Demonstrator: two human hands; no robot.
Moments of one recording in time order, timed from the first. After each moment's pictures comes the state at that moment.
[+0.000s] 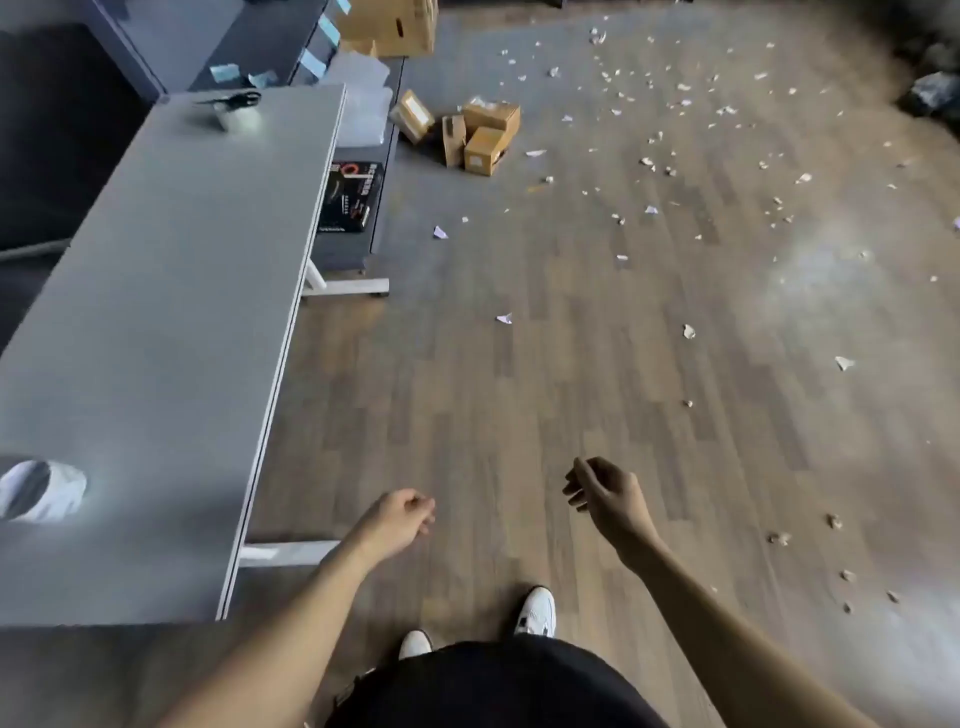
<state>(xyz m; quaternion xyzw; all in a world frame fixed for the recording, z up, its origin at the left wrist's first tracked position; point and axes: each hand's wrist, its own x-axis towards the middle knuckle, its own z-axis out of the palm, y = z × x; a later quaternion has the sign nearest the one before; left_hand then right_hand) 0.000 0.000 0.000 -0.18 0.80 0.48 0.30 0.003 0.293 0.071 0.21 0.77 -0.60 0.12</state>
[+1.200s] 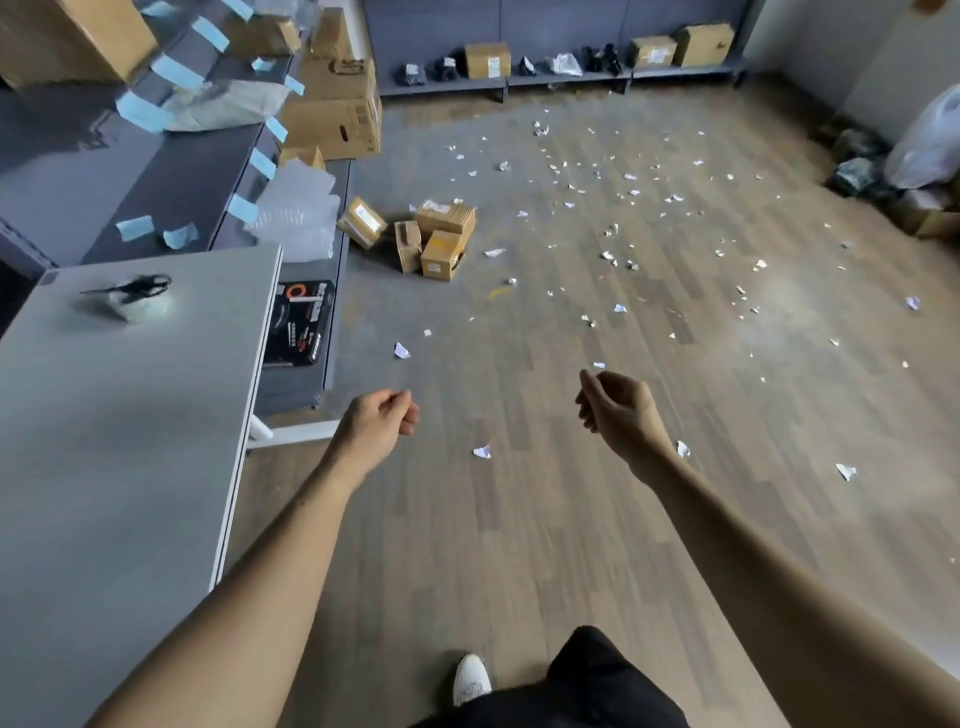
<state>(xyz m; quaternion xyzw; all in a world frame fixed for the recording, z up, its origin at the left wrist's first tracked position) -0.510 0.034 0.146 -0.09 0.83 0.54 0.10 -0.468 0.326 0.169 0.16 0.79 -0.59 -0.02</state>
